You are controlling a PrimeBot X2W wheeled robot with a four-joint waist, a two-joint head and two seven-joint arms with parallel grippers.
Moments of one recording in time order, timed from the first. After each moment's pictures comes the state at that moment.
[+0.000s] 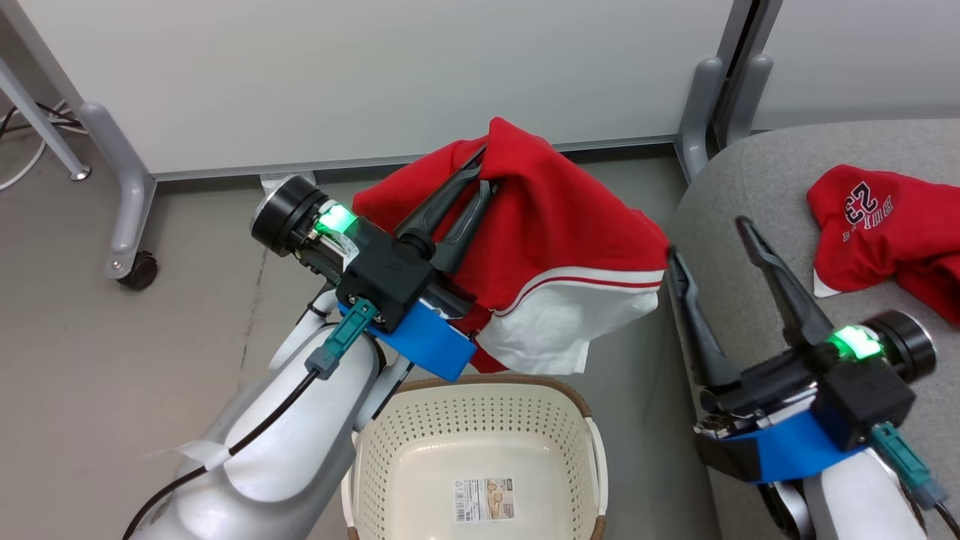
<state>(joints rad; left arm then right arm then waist) -0.66 0.20 -0.67 0.26 -0.21 -0.06 -0.26 -0.18 -0.10 0.12 -0.06 -0.01 0.13 -0.26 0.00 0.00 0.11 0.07</state>
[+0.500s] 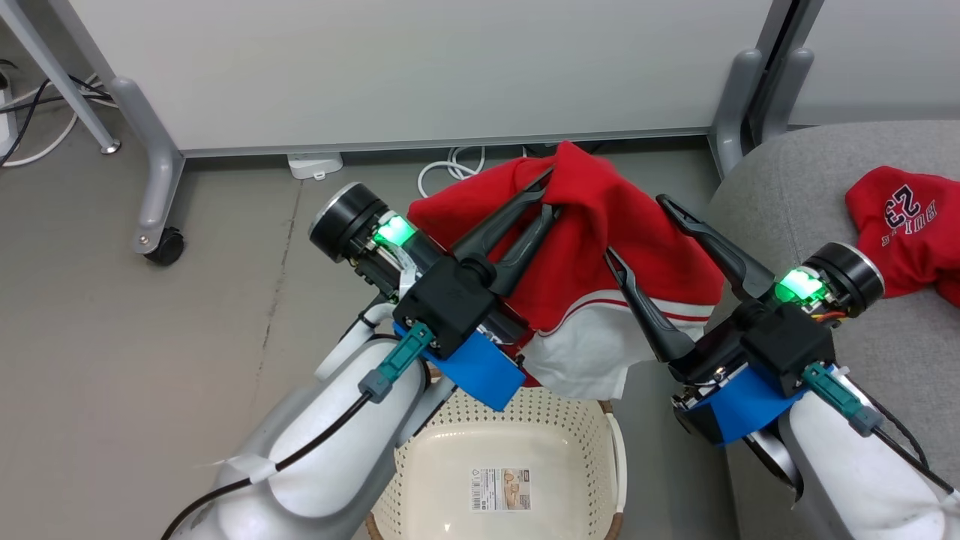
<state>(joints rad) -0.66 0.15 -0.71 0.25 -0.18 -0.09 -0.26 -0.41 -0.29 0.38 0.10 0.04 0.13 -0.26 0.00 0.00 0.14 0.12</state>
